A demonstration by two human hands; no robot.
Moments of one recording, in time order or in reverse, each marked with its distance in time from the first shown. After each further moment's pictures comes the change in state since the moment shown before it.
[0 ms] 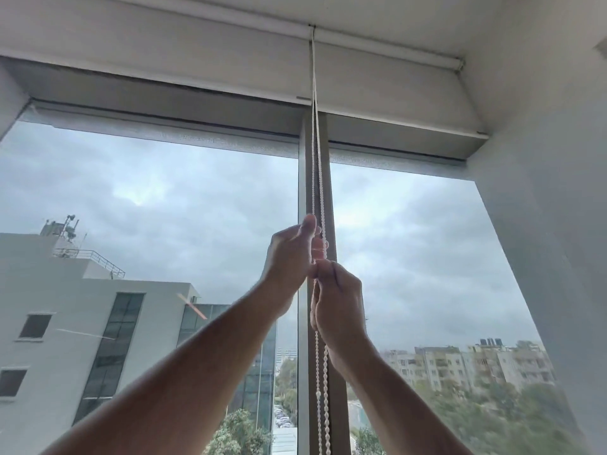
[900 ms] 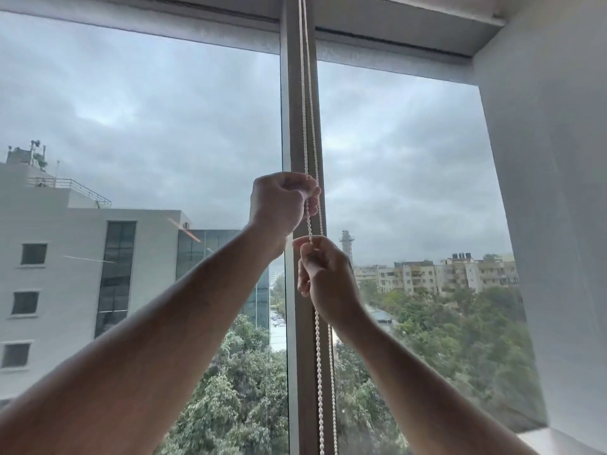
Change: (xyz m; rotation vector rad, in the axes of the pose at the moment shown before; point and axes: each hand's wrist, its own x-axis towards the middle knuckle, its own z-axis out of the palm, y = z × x) left_hand -0.038 -0.059 0.010 0.025 0.051 -0.089; right_hand -0.081 0.061 -0.040 -0.016 -0.245 0.244
